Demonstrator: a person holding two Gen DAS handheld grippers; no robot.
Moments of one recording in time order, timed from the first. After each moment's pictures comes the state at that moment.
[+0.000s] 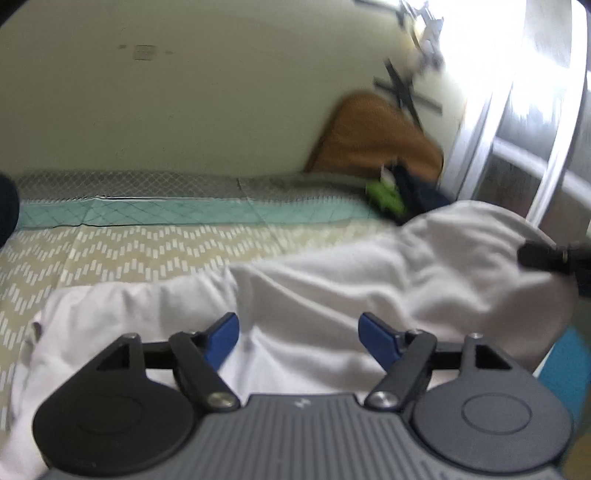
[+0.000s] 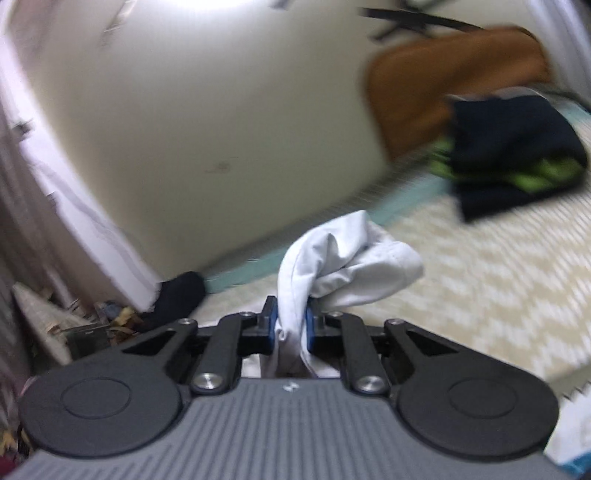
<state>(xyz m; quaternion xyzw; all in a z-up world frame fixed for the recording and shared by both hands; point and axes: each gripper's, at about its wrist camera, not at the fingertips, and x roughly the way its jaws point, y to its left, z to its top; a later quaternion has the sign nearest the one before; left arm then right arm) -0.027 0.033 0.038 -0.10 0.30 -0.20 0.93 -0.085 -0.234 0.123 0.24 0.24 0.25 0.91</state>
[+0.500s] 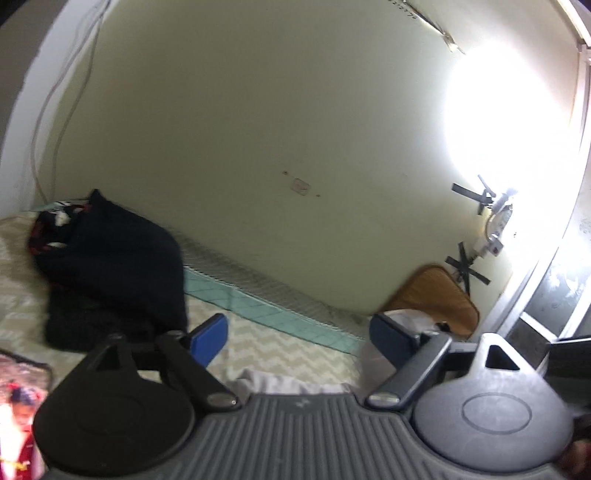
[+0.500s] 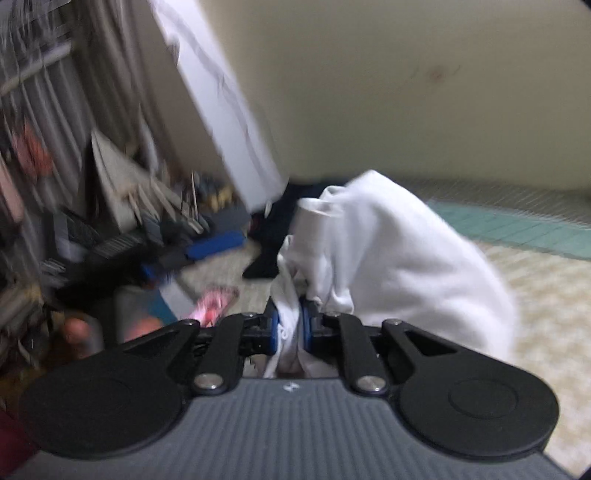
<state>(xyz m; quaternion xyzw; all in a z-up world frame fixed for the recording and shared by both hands) -0.112 0.183 0.098 -0.23 0.18 -0.07 0.95 -0.036 -0.010 0.129 0.06 0.32 0.45 0.83</state>
